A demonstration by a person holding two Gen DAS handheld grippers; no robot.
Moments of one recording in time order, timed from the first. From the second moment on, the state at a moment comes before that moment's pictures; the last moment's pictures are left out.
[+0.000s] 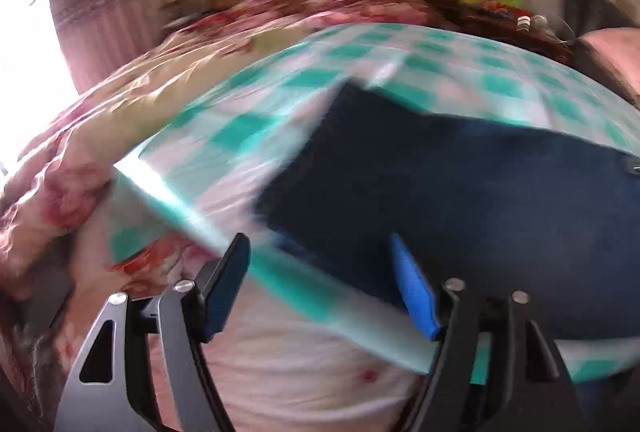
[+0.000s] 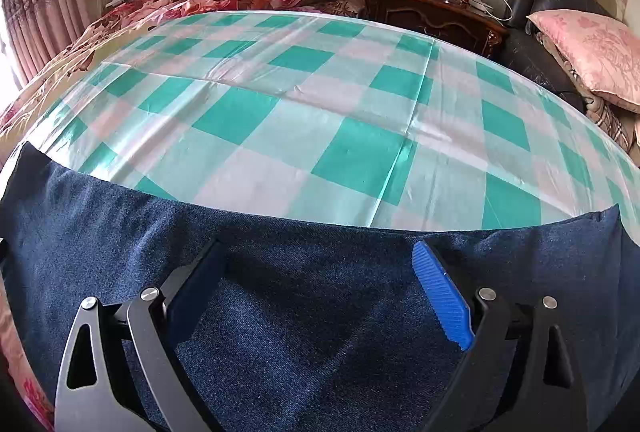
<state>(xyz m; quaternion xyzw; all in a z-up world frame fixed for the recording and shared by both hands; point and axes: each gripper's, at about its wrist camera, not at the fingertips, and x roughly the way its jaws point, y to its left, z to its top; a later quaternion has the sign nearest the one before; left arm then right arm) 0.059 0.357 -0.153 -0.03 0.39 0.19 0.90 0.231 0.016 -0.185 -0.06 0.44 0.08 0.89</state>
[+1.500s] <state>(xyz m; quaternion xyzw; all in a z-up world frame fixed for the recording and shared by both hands) 0.054 0.388 -0.156 -0.11 0.39 0.11 0.91 0.146 0.051 -0.132 -0.05 0.41 0.15 0.90</state>
